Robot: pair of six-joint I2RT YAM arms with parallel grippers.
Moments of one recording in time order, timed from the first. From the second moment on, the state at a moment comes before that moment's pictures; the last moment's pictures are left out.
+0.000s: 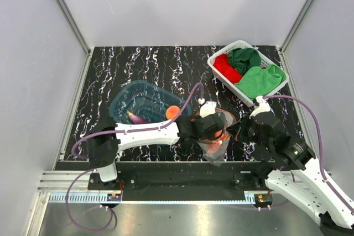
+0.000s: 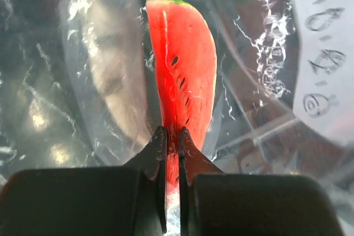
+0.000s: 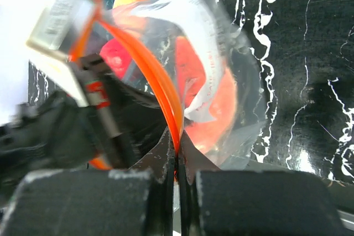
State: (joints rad) left arm -1.26 1.75 1.34 -0.51 -0.30 -0.96; right arm 0.68 0.56 0.80 -0.82 0.09 0.78
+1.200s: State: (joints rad) left arm -1.22 1.29 1.44 -0.67 -0.33 -0.84; right arm 0.68 0.60 0.78 -0.82 0.04 0.72
